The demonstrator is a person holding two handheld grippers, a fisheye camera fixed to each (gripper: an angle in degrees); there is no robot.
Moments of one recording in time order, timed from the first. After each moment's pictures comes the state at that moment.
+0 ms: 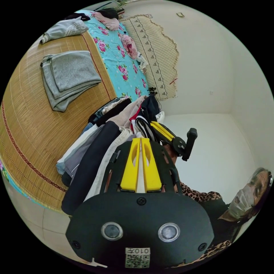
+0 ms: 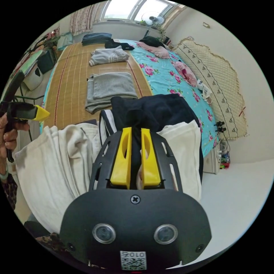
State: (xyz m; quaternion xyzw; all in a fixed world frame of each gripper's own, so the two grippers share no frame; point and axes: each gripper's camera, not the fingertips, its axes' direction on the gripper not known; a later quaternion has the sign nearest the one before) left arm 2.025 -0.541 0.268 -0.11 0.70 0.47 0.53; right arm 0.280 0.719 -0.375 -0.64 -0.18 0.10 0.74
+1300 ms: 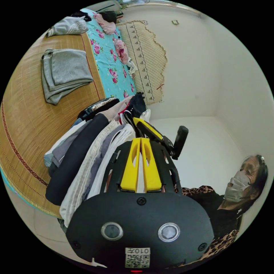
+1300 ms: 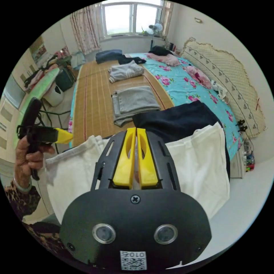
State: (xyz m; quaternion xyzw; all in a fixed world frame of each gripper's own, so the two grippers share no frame) left arm 1.966 -0.517 0.309 -0.12 0.75 0.44 0.48; right arm 0.338 0.761 -0.425 -0.56 -0.26 0.23 0.75
